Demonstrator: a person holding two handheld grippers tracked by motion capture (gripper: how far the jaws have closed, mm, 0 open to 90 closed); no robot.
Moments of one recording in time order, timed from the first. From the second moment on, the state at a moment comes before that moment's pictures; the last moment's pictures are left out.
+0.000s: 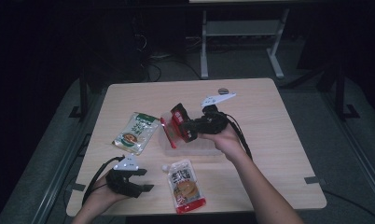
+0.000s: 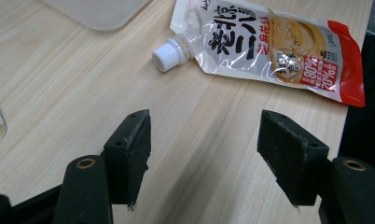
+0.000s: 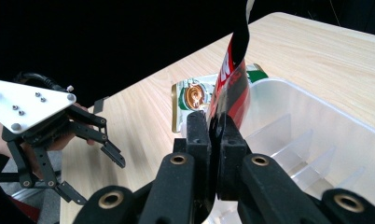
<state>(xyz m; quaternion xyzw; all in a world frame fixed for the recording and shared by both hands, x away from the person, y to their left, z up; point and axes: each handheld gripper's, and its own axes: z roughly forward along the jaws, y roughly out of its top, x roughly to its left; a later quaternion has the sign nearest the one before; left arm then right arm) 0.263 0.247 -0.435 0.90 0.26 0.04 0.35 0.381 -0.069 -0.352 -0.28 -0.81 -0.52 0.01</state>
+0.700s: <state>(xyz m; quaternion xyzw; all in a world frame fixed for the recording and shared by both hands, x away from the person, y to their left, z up) 0.264 0.245 -0.436 0.90 0.26 0.04 0.35 0.376 -0.077 -0.349 -0.29 -0.83 -0.48 -0.03</state>
